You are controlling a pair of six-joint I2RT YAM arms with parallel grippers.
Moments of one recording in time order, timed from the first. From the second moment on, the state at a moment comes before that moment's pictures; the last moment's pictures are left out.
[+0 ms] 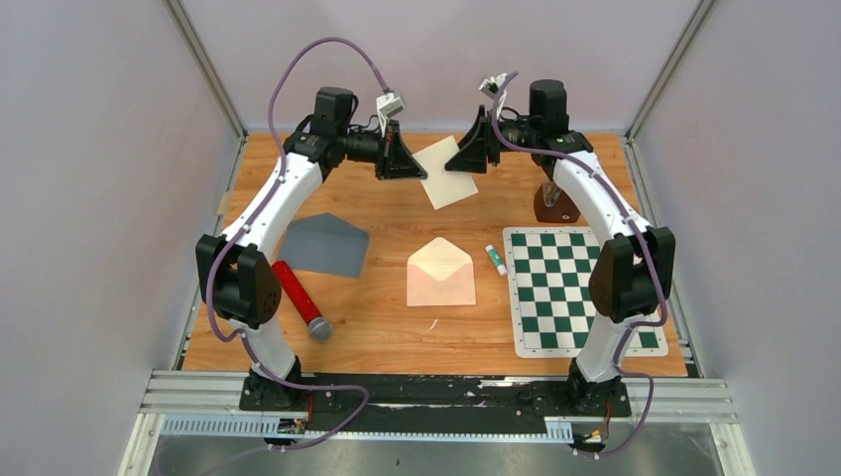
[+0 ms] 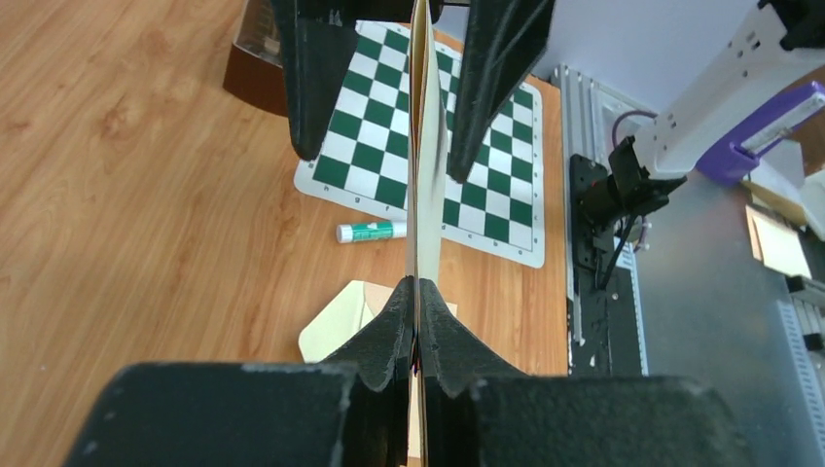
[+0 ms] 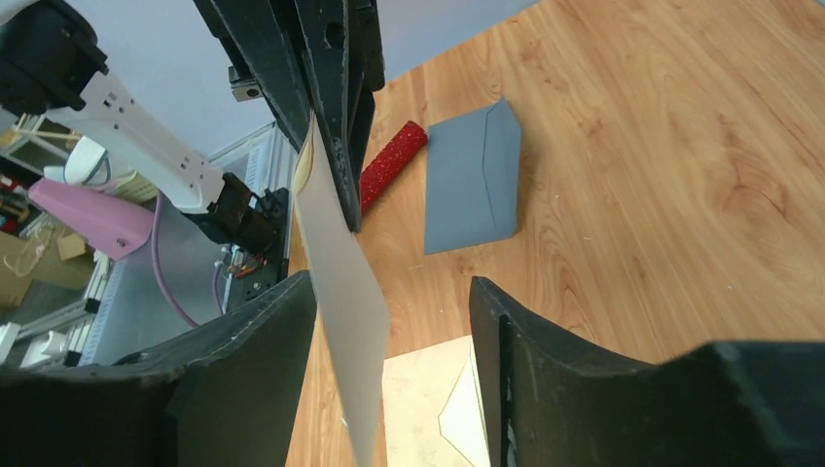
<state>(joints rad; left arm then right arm) -0.31 1.77 1.70 -0.45 1.15 0.08 0.23 1.83 1.70 -0.21 -1.23 0.14</state>
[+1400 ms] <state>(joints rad) -0.25 1.84 1.61 0.54 1.14 -0.86 0.27 1.85 1.70 0.35 -0.99 0.87</state>
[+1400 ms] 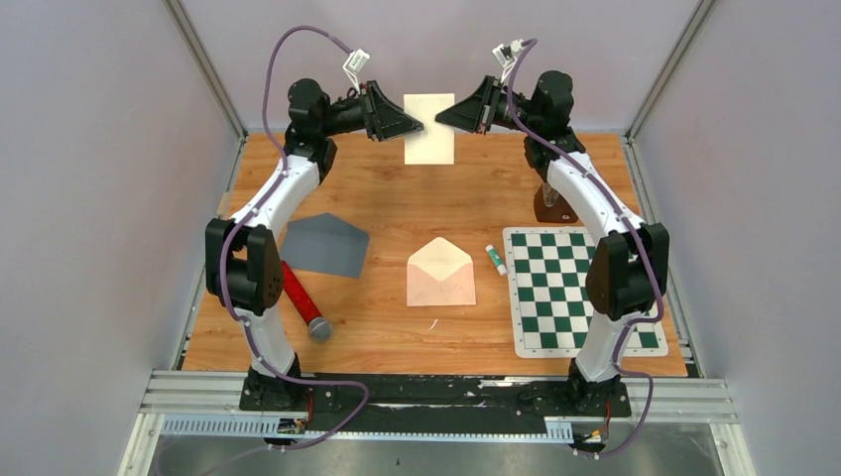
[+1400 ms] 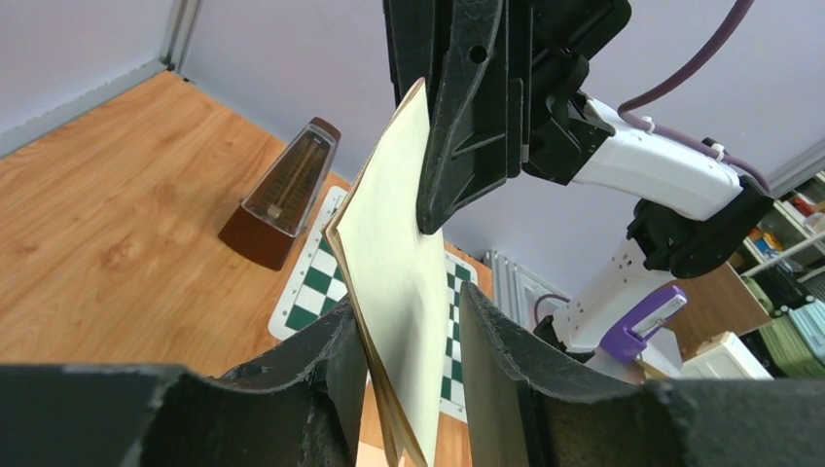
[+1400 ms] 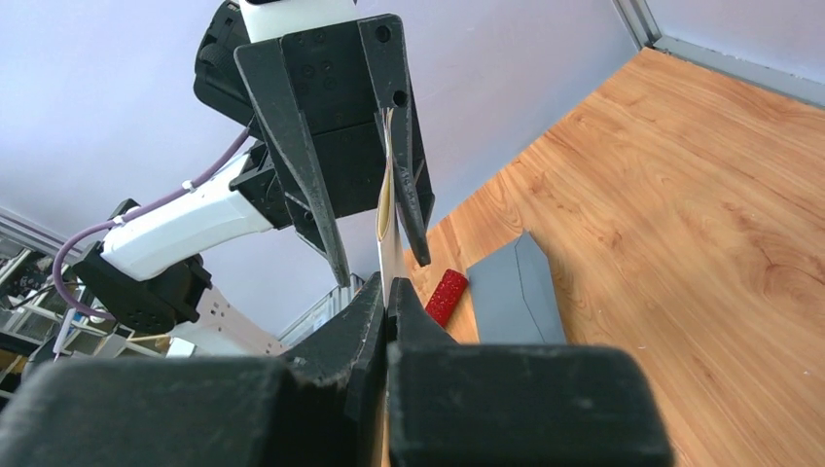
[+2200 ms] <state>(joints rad) -0.20 1.85 1.60 0.46 1.13 -0.86 0.27 1.86 1.70 0.30 -1.03 0.71</state>
